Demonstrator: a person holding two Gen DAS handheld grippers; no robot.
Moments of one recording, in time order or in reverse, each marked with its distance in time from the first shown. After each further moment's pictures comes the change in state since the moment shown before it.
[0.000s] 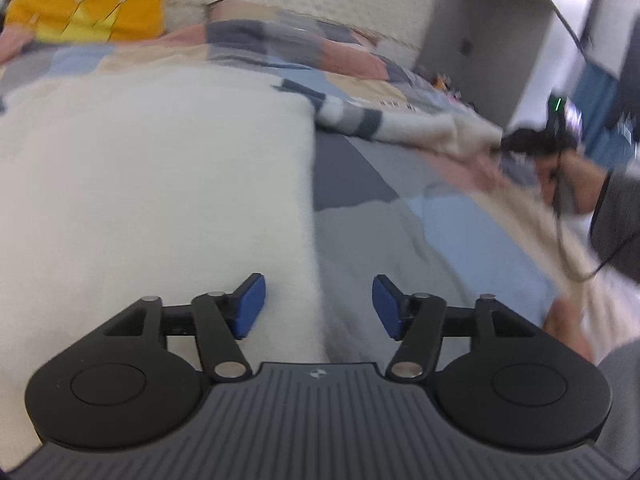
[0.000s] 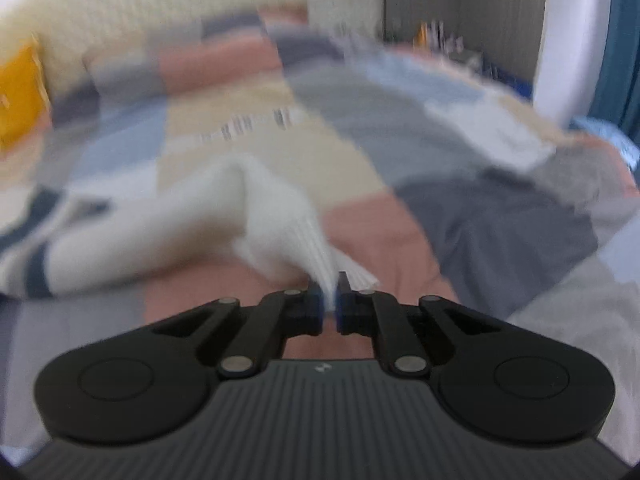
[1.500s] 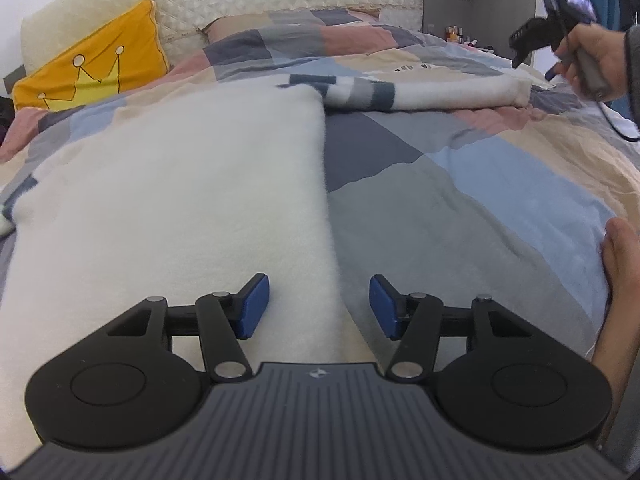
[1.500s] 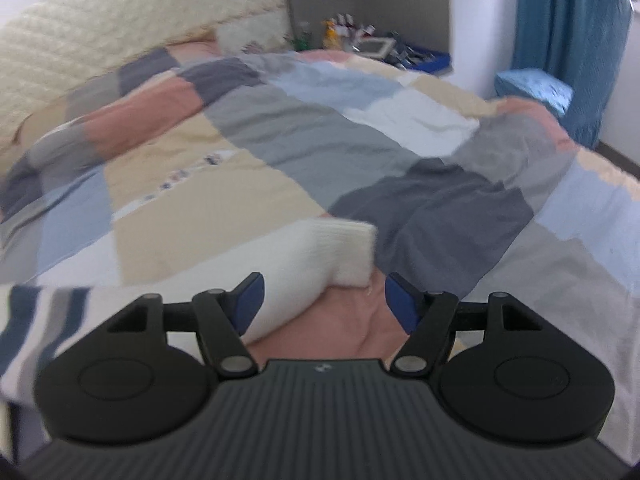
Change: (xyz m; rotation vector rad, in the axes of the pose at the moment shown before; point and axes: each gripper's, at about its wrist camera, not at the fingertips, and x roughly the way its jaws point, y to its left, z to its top) left arm 0.001 -0.030 -0.014 0.228 0.030 0.205; right arm -0.019 -0.001 0.029 0.227 0.053 -0.187
